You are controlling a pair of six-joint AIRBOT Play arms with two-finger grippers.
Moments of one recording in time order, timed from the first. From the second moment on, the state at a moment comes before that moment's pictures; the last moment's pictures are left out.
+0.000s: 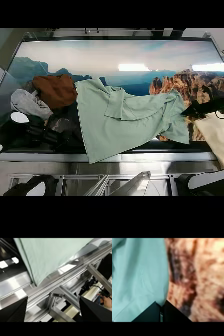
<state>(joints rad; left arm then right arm) 0.11 -1.11 0.52 0.81 -1.47 -1.25 -0.58 -1.82 1.26 -0.94 1.43 0.95</state>
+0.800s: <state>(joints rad) -0.25 -1.45 0.56 0.68 -1.14 -1.23 -0.56 -1.82 1.27 -0.82 1.50 0.93</state>
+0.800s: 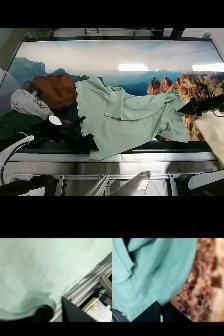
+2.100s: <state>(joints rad) 0.85 -0.88 1.59 -0.27 -1.68 -1.09 -0.83 -0.71 1.40 -0.02 1.19 0.90</state>
